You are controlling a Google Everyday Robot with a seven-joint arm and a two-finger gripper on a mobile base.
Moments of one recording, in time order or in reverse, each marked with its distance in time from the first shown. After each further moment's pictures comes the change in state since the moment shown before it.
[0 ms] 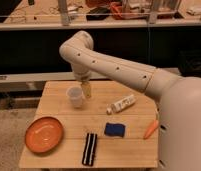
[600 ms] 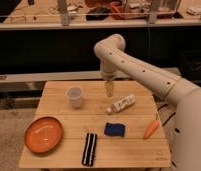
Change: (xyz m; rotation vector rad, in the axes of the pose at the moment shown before) arm 0.137 0.018 0.041 -0.047 -0.024 0.177
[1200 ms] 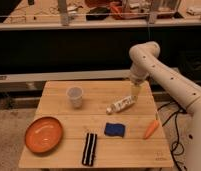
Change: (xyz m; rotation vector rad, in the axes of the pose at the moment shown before) arm 0.150 0.023 0.038 -0.058 -0.012 0.209
